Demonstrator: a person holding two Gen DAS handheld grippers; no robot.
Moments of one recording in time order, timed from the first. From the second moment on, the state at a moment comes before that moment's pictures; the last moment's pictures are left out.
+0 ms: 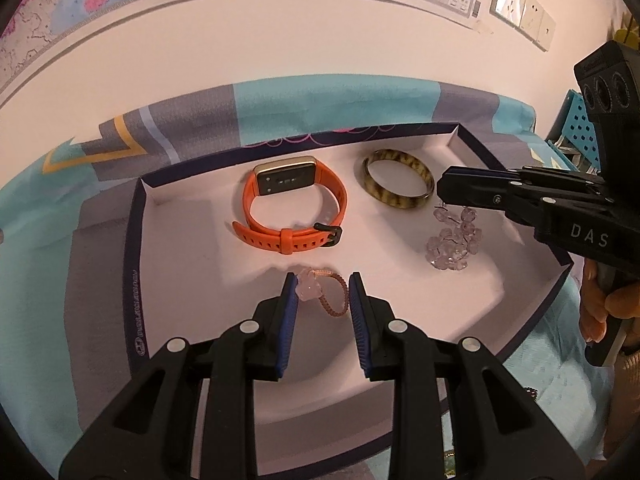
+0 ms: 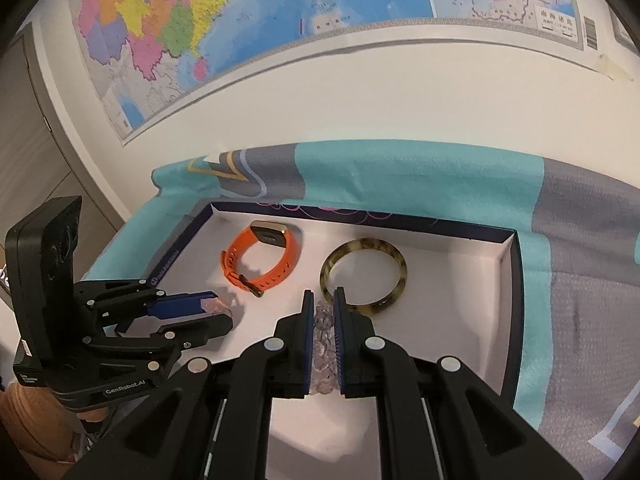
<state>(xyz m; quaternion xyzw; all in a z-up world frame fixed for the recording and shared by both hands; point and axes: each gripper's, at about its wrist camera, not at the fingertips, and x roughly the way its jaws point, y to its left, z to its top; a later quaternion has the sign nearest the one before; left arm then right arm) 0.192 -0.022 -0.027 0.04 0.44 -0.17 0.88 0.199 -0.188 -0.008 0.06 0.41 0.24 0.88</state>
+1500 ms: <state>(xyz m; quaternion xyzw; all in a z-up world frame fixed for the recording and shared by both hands) 0.058 0.011 -0.014 0.04 0.40 -0.21 0.89 0.059 -0.183 -0.033 -0.01 0.44 0.32 0.84</state>
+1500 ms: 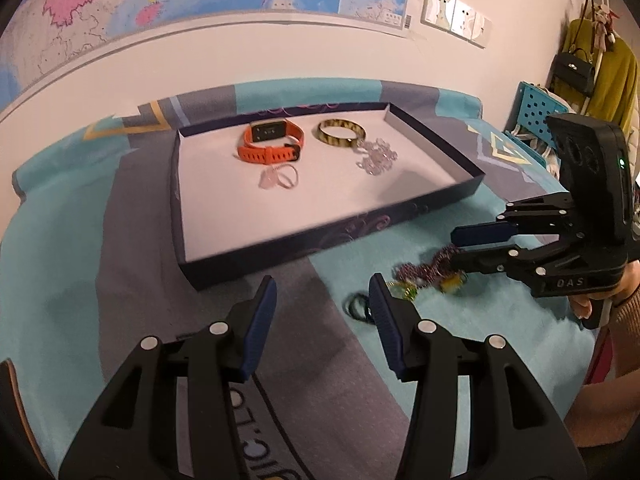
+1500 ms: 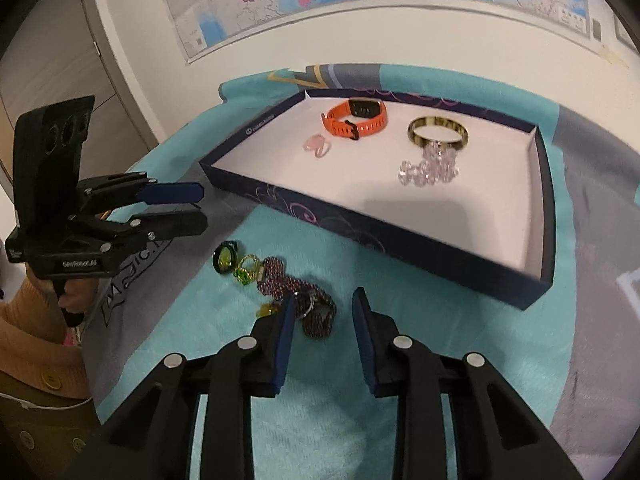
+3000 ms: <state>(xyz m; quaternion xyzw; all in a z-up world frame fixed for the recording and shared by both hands) 0.046 -0.028 -0.029 0.09 0.41 -0.25 0.88 0.054 -0.224 -0.036 0.06 0.44 0.27 0.85</state>
